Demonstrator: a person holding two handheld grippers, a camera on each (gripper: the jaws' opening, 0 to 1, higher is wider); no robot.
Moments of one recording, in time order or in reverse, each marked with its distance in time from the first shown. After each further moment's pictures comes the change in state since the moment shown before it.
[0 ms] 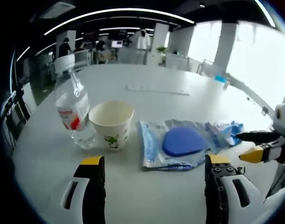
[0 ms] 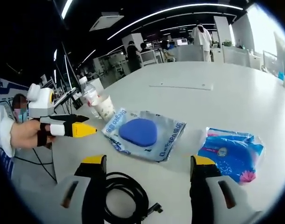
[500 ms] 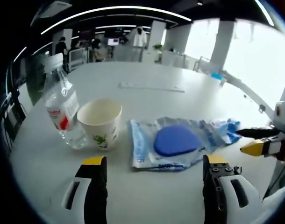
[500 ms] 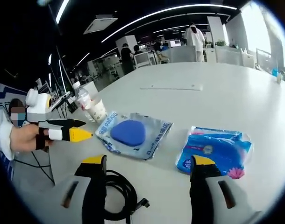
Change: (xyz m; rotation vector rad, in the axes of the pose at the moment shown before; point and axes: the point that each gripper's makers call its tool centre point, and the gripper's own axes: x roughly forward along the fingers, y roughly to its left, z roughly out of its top) left arm 0.008 -0.024 -0.001 0.015 0.023 -0.045; right arm -0.021 -0.027 0.001 0.040 -0.024 -0.060
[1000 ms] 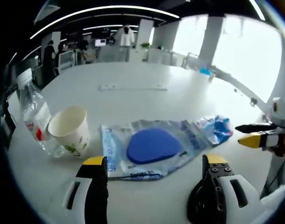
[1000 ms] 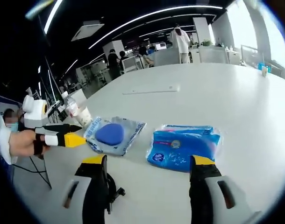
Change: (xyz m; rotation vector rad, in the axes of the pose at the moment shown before) left arm 0.018 -0.047 0.004 0.060 0.019 -0.085; right arm -0.034 -0.046 -0.002 0.076 -0.042 -0.100
